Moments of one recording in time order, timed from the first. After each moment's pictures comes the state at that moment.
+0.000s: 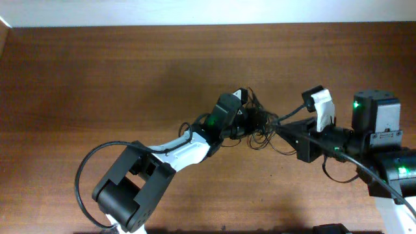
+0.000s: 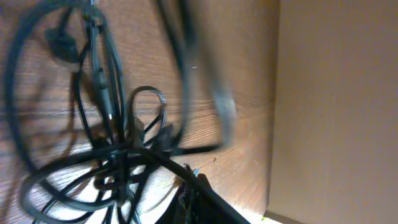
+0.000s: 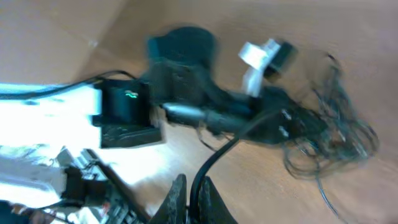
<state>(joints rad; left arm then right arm) -0.68 1.88 0.99 0.35 0.42 -1.09 0.10 1.03 1.23 -1.05 -0.67 0.02</state>
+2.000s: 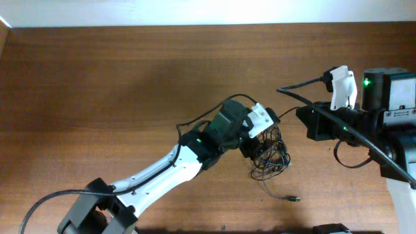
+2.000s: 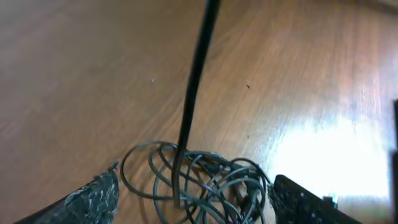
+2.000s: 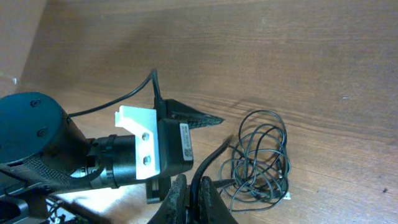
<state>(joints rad) -0.78 1.60 0.99 0.02 0.34 0.13 0.10 1.18 1.52 -1.24 -0.41 0.15</state>
